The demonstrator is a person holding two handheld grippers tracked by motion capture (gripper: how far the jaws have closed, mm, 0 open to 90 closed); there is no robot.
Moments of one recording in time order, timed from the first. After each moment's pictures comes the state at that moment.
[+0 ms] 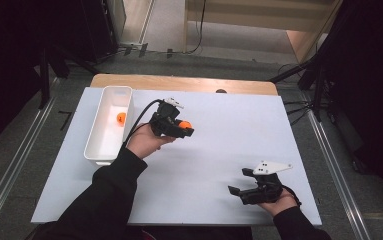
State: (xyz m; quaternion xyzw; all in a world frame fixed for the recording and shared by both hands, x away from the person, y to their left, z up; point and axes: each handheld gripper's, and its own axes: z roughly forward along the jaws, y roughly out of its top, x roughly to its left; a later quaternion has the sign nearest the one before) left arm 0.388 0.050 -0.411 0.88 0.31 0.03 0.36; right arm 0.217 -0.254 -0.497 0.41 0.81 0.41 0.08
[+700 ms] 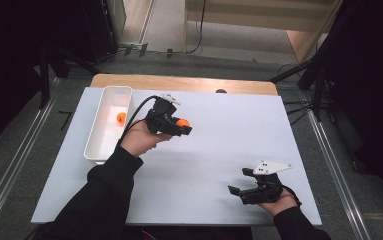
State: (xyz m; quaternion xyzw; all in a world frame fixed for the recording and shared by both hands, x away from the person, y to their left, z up) left arm 0.385 0.060 -0.391 0.88 0.31 0.02 0.36; right arm 0.217 -0.253 -0.497 0.41 0.81 0.41 0.08
